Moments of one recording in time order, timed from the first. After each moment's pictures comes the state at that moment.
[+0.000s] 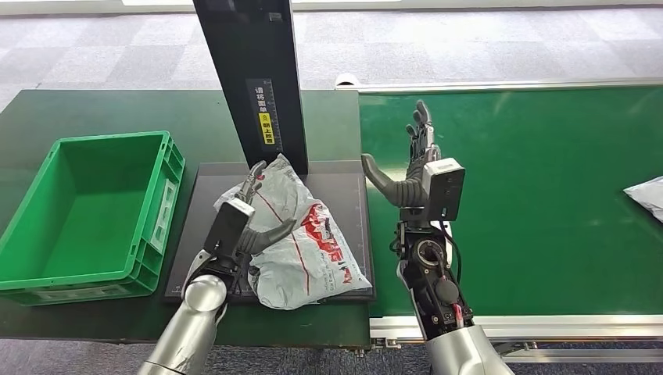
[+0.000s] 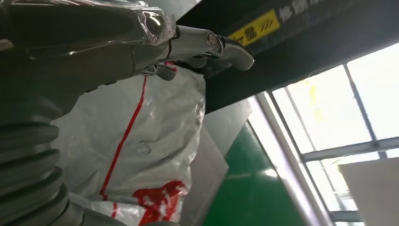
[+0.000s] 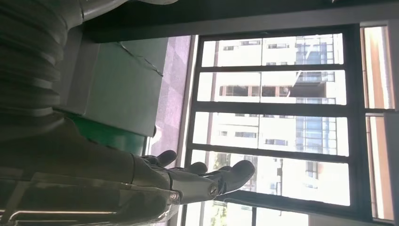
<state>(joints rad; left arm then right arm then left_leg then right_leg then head) -0.34 -0.16 -0.21 -1.12 -0.34 0.03 -0.33 -0.56 0.22 0.29 -0.89 0.01 -0.28 -0.53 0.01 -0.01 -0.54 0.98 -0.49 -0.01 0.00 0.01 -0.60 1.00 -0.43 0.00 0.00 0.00</state>
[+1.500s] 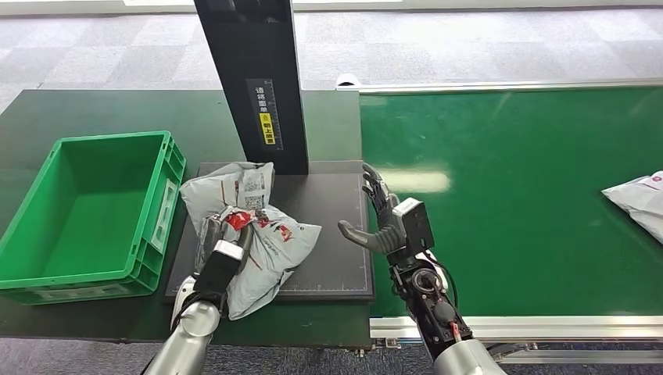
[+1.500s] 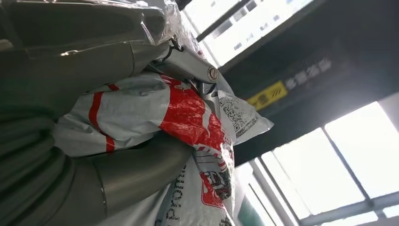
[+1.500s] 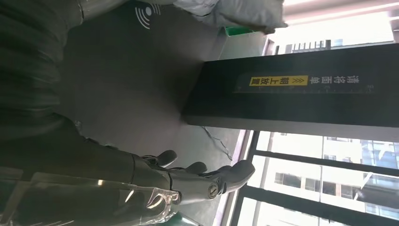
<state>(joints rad) -0.22 -0.15 -0.14 -1.12 -0.43 0.30 -0.61 -0.53 0.16 0.32 -0.63 0.05 0.08 -0.58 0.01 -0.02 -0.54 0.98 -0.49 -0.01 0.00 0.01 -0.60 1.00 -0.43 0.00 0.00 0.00</state>
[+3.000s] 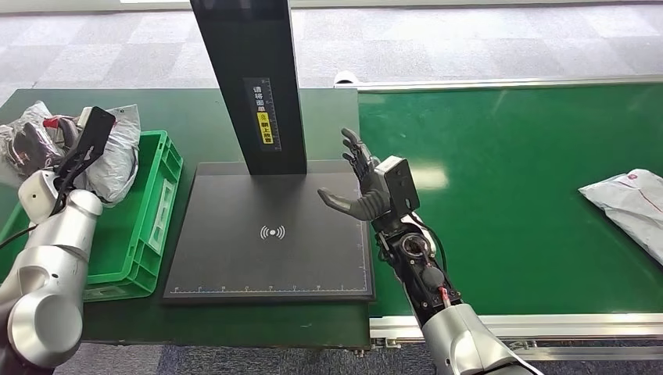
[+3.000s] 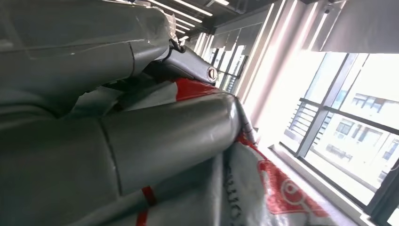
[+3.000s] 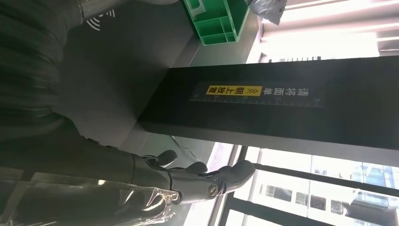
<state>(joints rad) -0.91 0.25 0.38 -0.44 -1.25 0.57 -0.01 -0.69 0.23 0.34 -0.58 0.04 0.11 -0.50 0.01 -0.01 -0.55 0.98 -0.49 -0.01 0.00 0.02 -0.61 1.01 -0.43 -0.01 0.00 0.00</state>
